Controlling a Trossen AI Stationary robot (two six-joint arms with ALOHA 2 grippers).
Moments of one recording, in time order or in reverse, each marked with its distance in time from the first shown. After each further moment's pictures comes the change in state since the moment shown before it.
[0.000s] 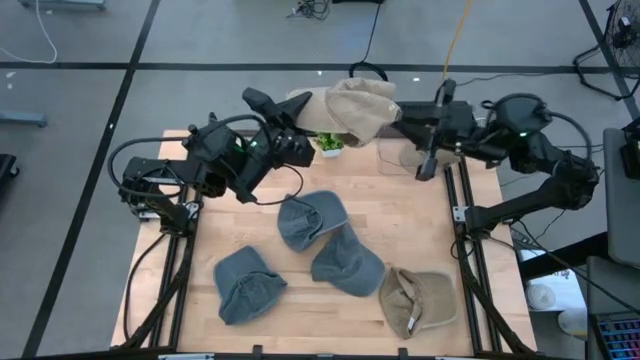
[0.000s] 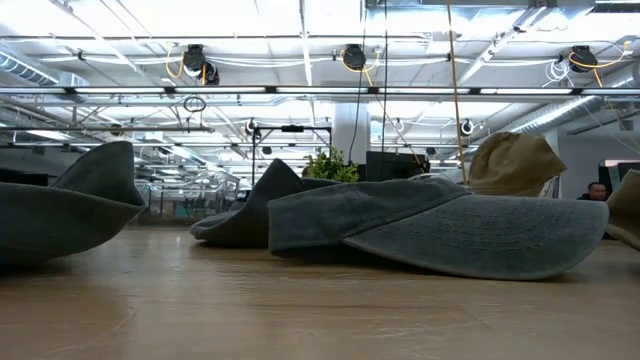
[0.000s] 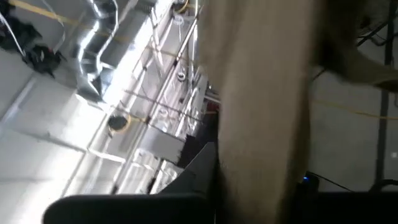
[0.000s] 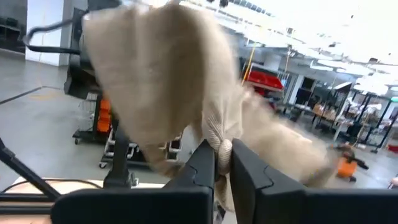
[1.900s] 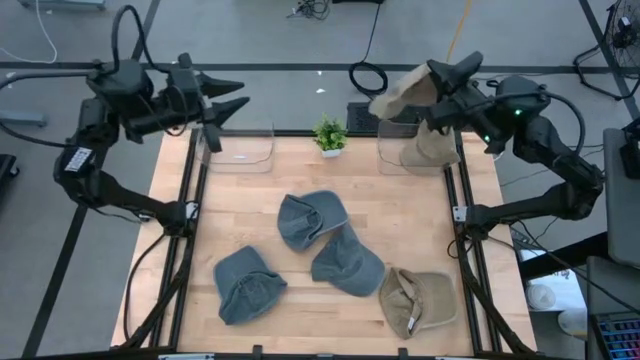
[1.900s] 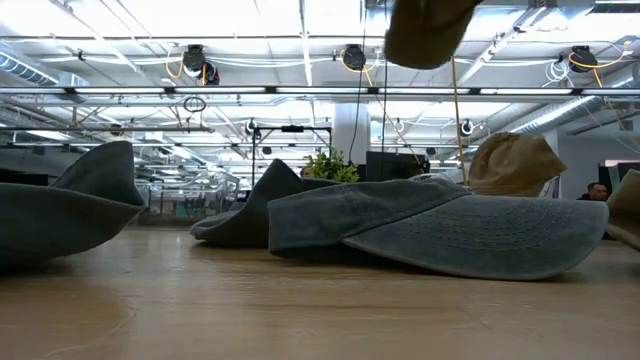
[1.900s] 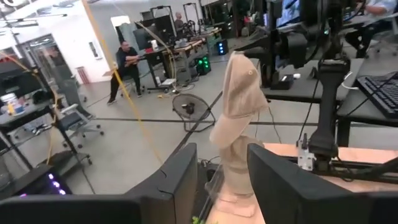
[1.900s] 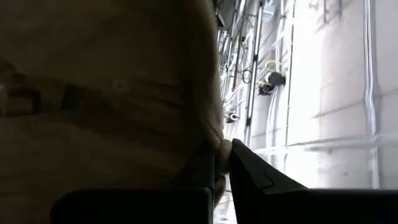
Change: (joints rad) left arm 0.394 -0.423 0.000 -0.932 0.868 -1.377; right arm -0.257 -0.021 0.000 -0.122 0.473 -1.504
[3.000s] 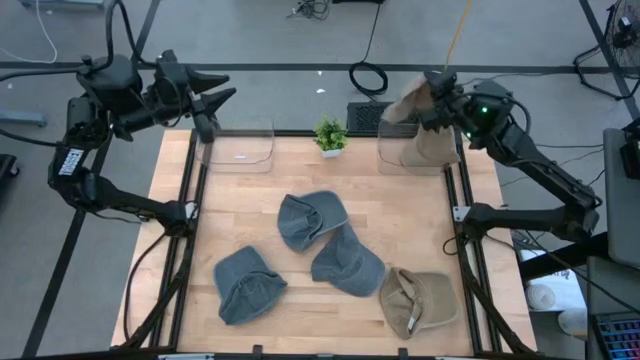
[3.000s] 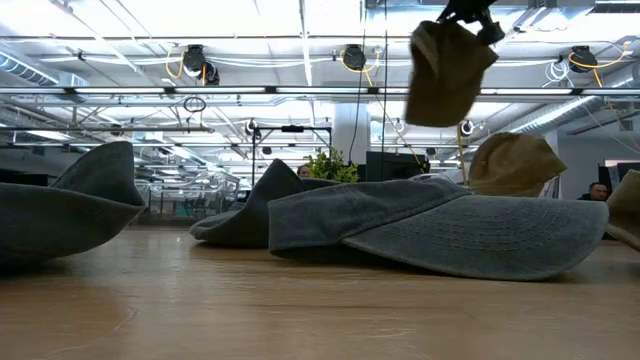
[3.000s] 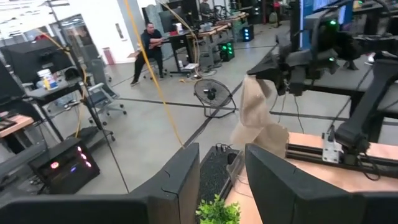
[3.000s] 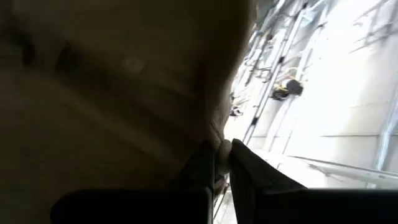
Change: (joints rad) left arm 0.098 -0.036 0.000 -0.076 -0.029 -0.035; right arm -0.381 -0.124 -0.447 0.248 -0.282 -0.243
